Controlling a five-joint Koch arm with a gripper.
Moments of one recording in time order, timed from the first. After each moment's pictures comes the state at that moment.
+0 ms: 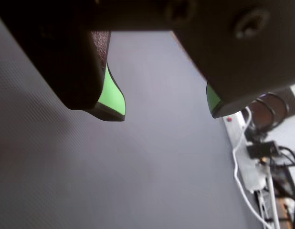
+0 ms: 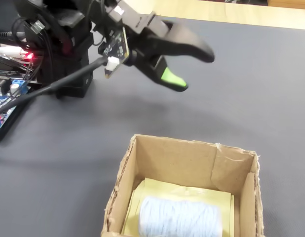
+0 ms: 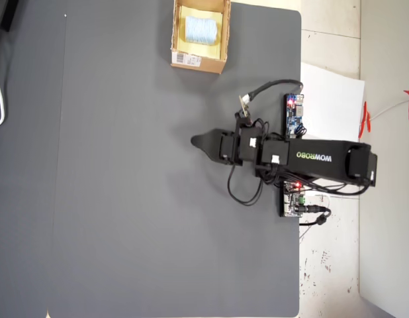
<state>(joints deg) 7.8 130.6 166.2 -1.6 91.7</state>
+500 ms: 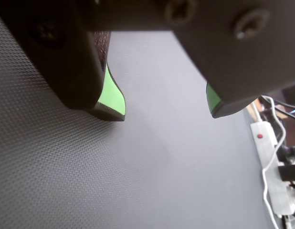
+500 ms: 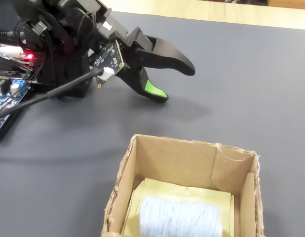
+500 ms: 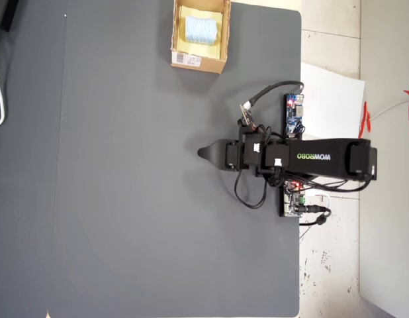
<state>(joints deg) 5.2 130.6 176.4 -5.8 97.6</state>
